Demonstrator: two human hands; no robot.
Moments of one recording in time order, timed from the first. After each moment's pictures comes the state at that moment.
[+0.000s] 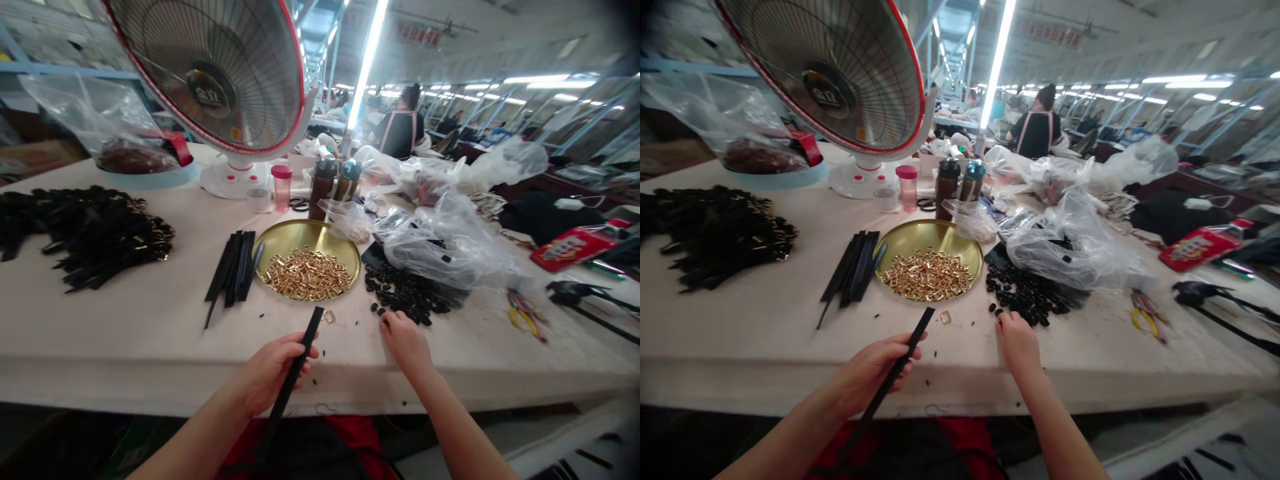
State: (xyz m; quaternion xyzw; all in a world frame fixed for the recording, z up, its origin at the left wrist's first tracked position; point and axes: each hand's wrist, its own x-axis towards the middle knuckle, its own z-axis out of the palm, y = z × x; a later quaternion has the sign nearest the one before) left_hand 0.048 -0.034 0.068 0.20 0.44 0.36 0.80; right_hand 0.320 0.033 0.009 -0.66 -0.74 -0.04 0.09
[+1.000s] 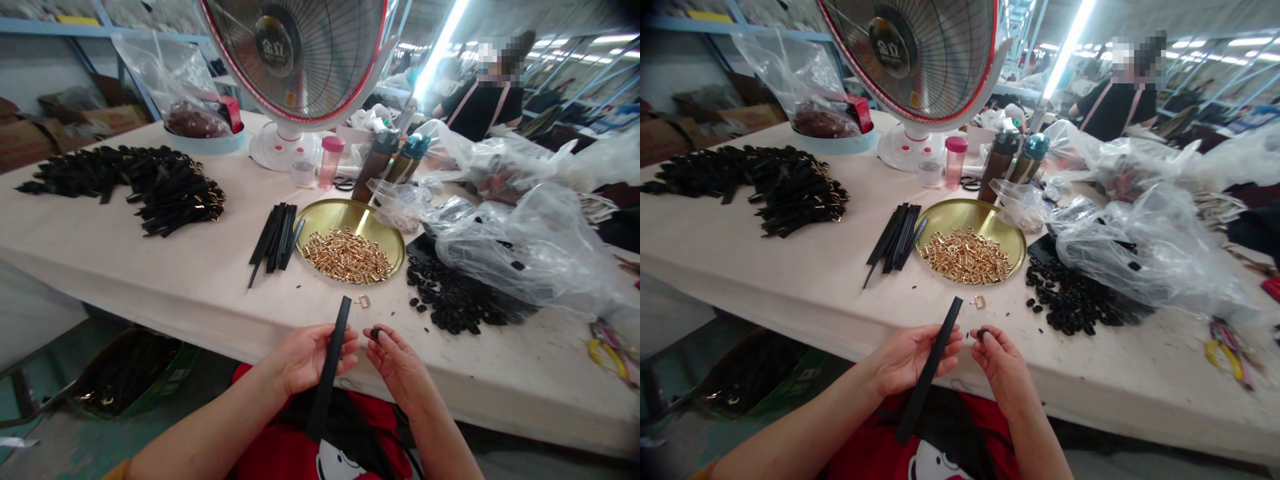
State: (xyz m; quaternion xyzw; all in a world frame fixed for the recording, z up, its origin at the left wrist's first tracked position) left_hand 0.053 -0.054 0.058 -0.09 0.35 0.40 0.84; right_hand 0.228 -0.037 0.025 -0.46 -0.20 0.74 0.45
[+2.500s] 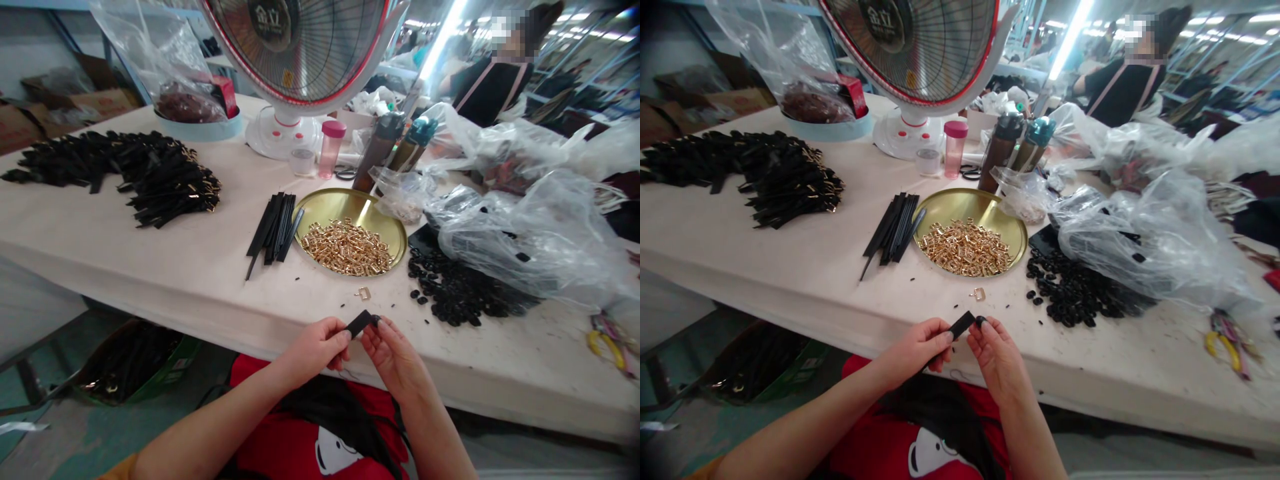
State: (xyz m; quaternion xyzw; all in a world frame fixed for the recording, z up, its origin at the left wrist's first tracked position) left_hand 0.062 -0.062 0.053 0.40 0.50 0.34 0.69; right_hand 0.218 -0.035 0.026 -0.44 -0.14 0.75 0.48
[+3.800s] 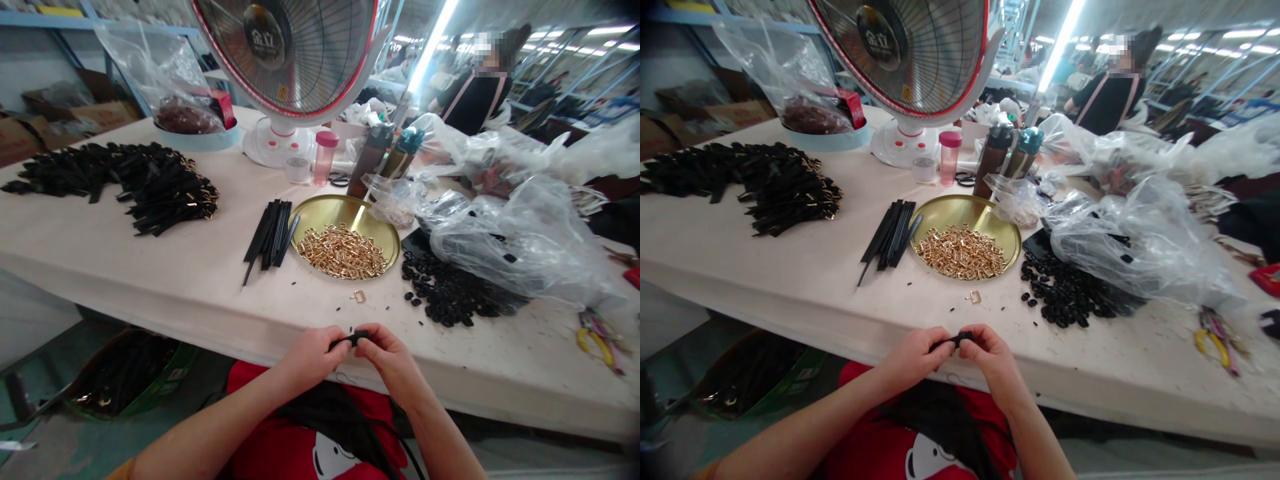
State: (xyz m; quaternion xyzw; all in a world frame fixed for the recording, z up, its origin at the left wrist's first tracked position) left_hand 0.060 -0.061 0.051 0.65 0.56 0.22 0.46; right_hand 0.230 -0.039 0.025 -0.49 -0.42 0.68 0.35
